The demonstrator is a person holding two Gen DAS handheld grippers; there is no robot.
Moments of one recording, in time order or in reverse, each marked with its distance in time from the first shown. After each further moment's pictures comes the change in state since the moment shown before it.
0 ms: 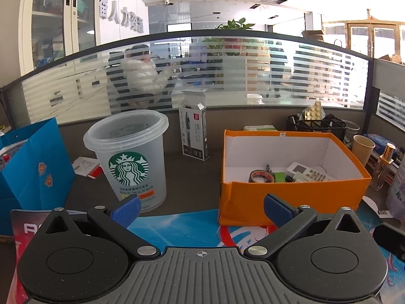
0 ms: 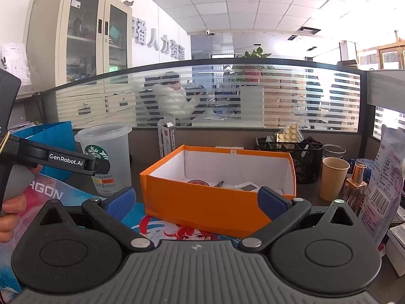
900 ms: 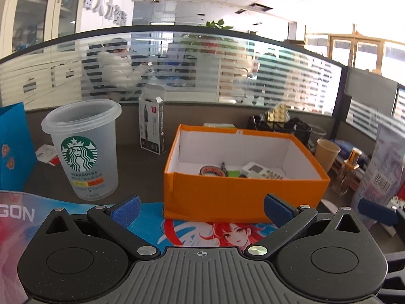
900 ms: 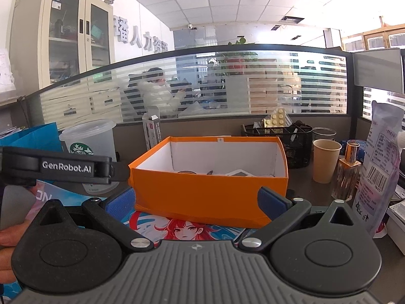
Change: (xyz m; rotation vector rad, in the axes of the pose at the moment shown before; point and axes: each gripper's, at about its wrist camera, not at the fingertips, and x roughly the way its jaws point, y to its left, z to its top) left arm 0.004 -0.046 -0.016 -0.054 -0.003 -0.143; right arm 0.011 -0.005 -0.015 0.065 0.025 -0.057
